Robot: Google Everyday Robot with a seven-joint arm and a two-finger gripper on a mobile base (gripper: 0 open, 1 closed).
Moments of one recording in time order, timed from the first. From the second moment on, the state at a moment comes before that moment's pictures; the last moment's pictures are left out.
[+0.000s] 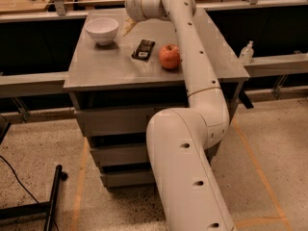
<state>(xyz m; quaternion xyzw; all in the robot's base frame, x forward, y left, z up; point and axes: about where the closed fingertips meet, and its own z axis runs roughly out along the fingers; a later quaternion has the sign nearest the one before) 0.895 0.128 0.960 -0.75 0.20 -0.16 0.61</state>
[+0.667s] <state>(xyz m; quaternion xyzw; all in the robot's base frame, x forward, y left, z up) 0.913 0.117 0.959 -0.75 0.21 -0.21 0.60</state>
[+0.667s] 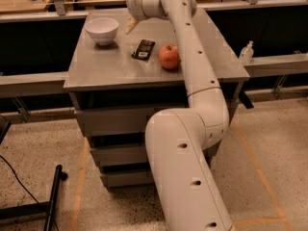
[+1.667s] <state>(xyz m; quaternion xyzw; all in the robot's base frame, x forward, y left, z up) 0.894 0.141 0.939 -0.78 0.17 -0.17 0.58</state>
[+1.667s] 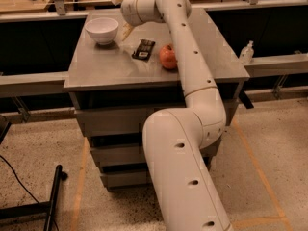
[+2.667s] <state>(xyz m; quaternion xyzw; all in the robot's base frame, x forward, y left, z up) 0.888 0.146 0.925 -0.80 0.17 -0.16 0.55</state>
